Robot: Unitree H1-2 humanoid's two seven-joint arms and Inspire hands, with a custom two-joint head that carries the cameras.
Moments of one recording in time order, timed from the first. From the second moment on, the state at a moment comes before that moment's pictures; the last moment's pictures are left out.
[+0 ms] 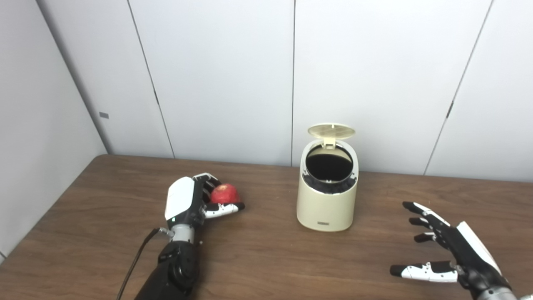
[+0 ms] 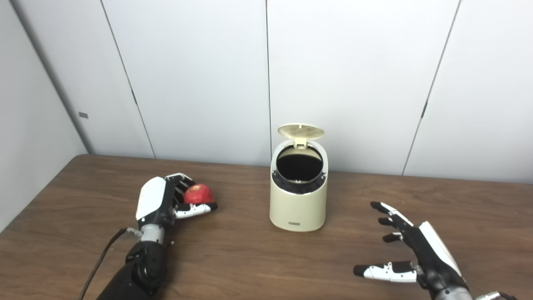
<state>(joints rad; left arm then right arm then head) -0.42 0.28 -0.14 0.50 0.60 0.02 0.46 -0.12 -0.32 0.07 -0.31 -0.34 0.27 0.21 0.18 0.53</state>
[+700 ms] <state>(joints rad) -0.35 0.20 -0.11 0.05 0.62 -0.03 0.44 -0.13 -0.29 0.10 -0.24 -0.38 0.22 0.17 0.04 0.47</state>
